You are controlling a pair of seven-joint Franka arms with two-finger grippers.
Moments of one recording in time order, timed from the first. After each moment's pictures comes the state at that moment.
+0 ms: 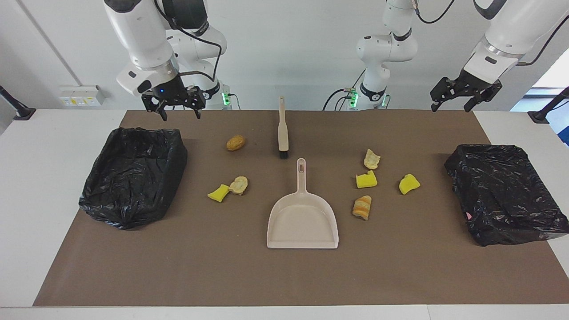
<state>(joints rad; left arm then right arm) -0.08 0.00 0.03 -1.48 -0.02 1.40 0.00 0.23 0.01 -0.08 -1.66 0.05 1.57 0.13</state>
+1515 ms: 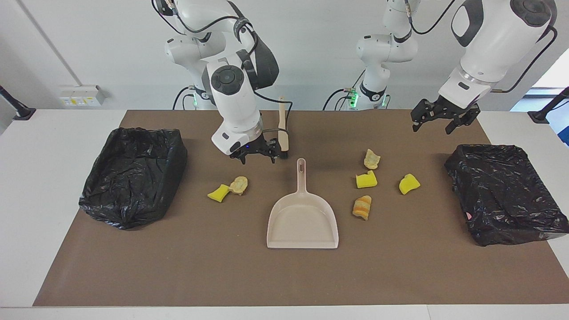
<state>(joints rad) -0.13 0.07 0.00 -1.53 -0.06 1.55 0.01 0.45 0.29 -0.06 -1.60 0.17 1.85 0.39</state>
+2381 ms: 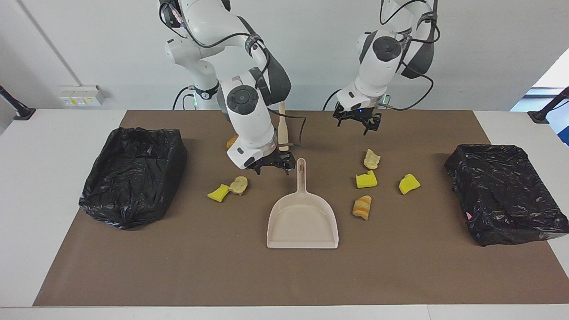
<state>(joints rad) -0.55 -0.19 -0.01 -2.24 -0.08 1.97 -0.05 0.48 0.42 -0.06 -1.50 0.23 1.91 0.46</state>
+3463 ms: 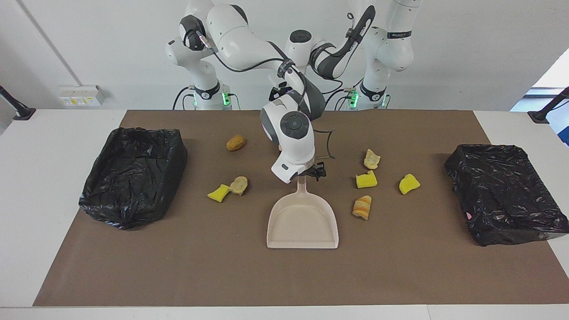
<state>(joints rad) -1.13 -0.08 -0.03 -2.48 -0.08 2.53 -0.72 0.61 0.65 -0.06 -1.32 0.23 1.91 0.50</state>
